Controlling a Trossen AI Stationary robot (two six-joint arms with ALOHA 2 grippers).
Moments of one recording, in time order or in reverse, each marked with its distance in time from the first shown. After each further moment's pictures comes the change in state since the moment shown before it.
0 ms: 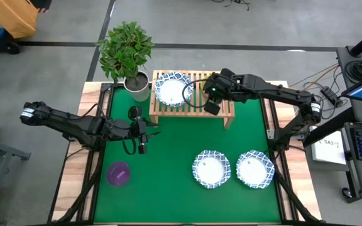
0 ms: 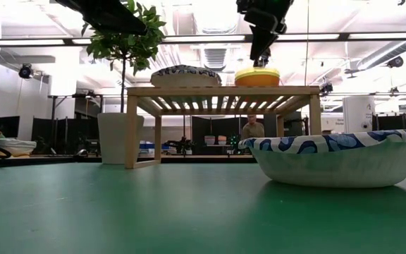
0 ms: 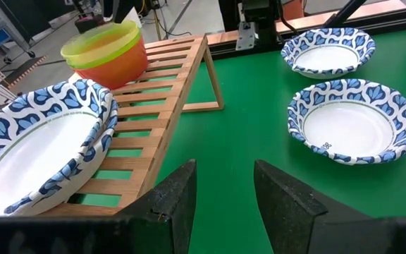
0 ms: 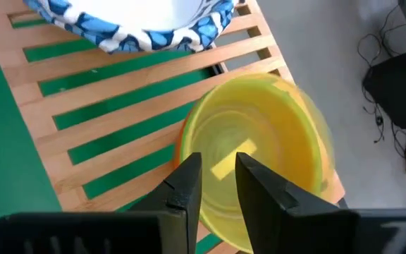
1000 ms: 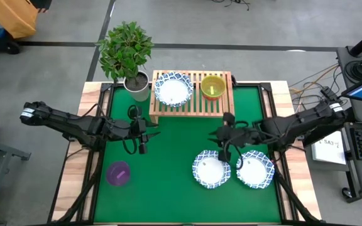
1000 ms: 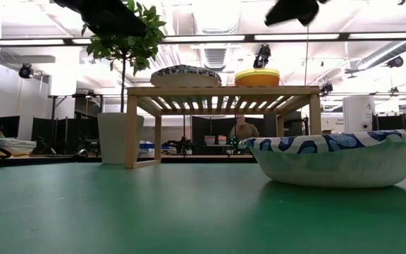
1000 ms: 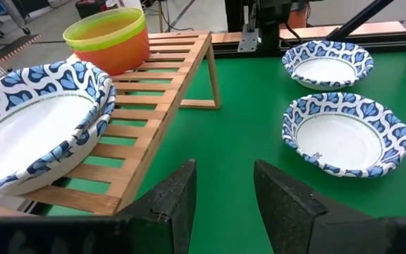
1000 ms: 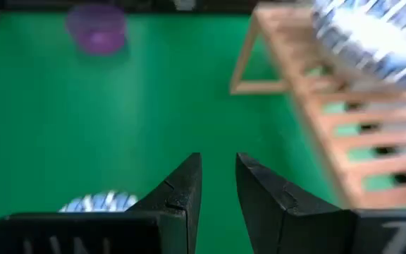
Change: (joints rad) left arm 0.000 0.000 -0.002 -0.003 0.000 -0.119; right arm 0.524 -0.347 -0.599 0.591 -0.018 0.195
